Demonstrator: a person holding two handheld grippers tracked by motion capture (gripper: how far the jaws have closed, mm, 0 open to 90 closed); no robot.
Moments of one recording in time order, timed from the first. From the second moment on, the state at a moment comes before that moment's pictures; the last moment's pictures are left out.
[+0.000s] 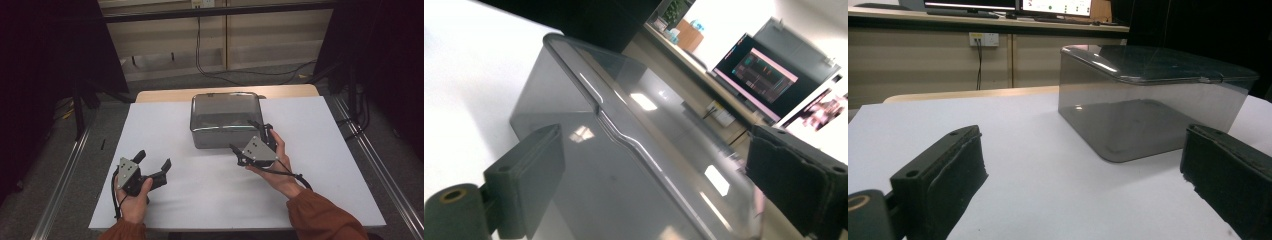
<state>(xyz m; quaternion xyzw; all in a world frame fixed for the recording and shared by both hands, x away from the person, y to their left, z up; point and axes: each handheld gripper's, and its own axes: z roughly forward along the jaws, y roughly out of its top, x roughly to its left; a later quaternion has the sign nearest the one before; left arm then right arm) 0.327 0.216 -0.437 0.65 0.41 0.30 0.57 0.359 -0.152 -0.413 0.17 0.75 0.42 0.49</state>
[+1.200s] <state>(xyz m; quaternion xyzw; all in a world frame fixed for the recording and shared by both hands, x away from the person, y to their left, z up) 0.328 0.216 -0.437 0.65 0.41 0.30 0.57 0.371 -0.125 -0.424 -0.02 0.77 0.22 0.60</state>
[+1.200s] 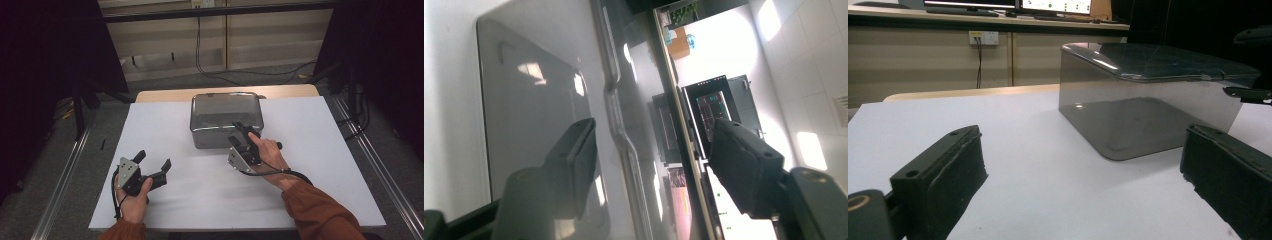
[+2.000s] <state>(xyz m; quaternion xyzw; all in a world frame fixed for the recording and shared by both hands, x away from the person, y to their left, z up) 0.328 0.216 -0.437 0.65 0.41 0.30 0.57 0.370 -0.112 -0.436 -0.07 0.77 0.17 0.62</state>
